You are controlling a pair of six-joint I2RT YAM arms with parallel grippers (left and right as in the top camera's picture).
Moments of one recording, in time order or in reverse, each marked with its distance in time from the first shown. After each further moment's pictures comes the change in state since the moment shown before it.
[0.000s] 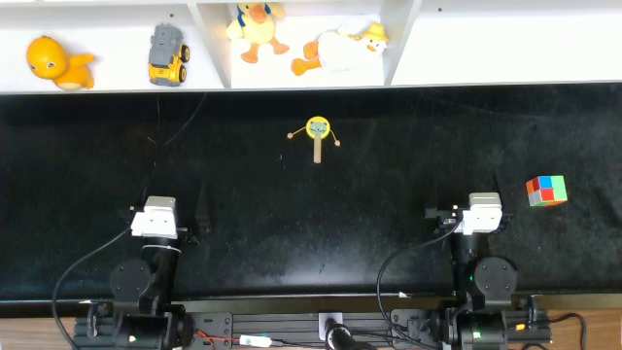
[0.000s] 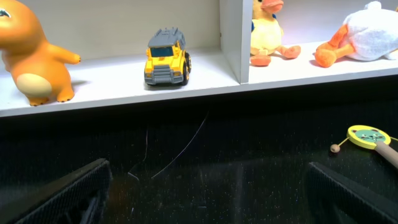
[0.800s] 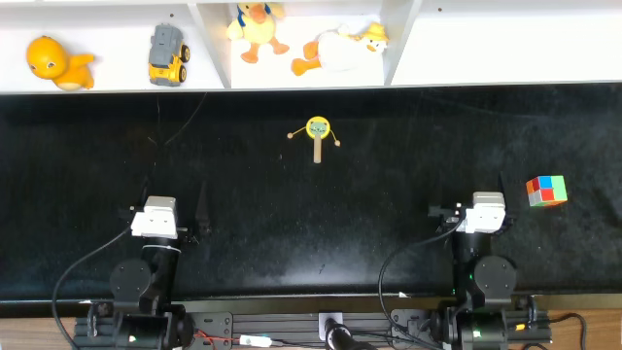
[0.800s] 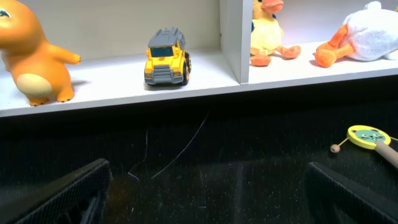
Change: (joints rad) left arm 0.000 0.000 0.000 0.000 0.000 0.000; right arm 0.000 0.032 0.002 0.002 0.062 0.012
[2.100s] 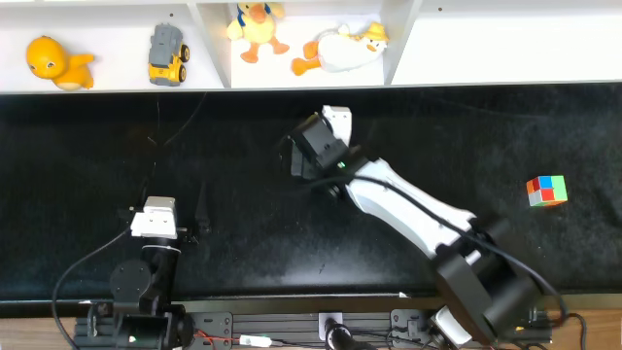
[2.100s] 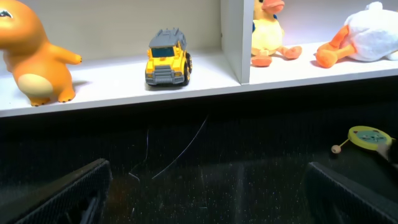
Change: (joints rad) left arm 0.000 -0.004 0.000 0.000 -0.004 0.000; right arm 0.687 1.709 1.063 -0.436 0.145 0.827
